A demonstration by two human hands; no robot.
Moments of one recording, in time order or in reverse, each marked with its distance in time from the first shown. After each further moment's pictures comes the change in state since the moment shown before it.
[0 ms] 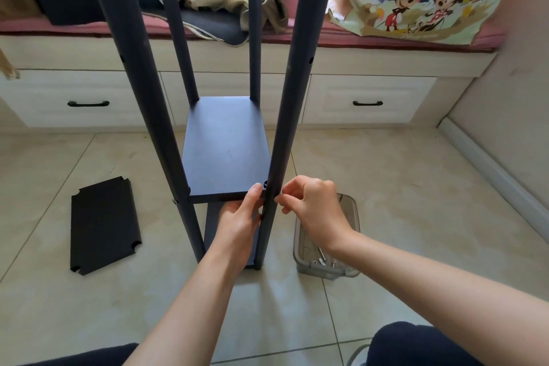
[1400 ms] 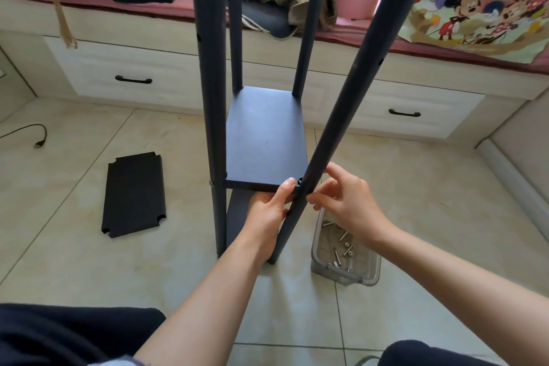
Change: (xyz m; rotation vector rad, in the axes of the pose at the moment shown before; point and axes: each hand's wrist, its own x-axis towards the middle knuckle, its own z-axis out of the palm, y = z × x) left_hand -0.012 0.009 0.002 0.023 0.006 -0.031; right_hand 0.010 -0.001 -0.013 0.018 -0.208 -0.109
